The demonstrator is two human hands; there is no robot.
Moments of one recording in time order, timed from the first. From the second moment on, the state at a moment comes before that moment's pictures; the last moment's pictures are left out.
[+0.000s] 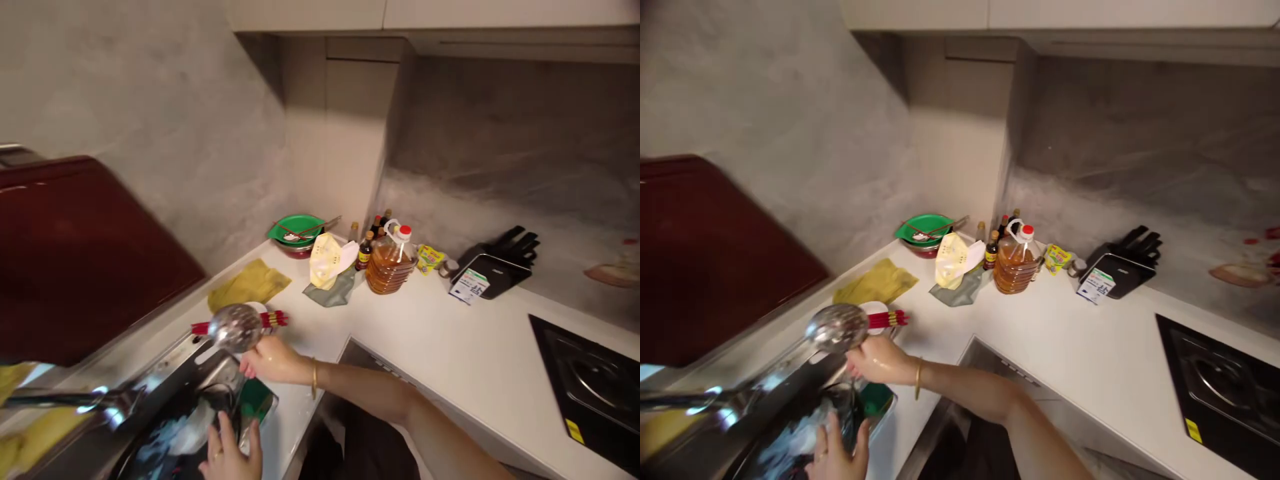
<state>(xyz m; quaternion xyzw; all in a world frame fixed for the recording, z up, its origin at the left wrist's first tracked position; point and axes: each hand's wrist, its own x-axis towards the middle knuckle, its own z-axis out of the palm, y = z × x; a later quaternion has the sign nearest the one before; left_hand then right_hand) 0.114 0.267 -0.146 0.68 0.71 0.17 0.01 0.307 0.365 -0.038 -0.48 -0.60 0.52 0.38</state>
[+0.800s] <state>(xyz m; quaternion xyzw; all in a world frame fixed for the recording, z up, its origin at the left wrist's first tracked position) 0.430 0.293 -0.146 0.85 0.37 0.14 0.34 0.884 0.170 0.073 -0.75 -0.28 0.09 0.60</state>
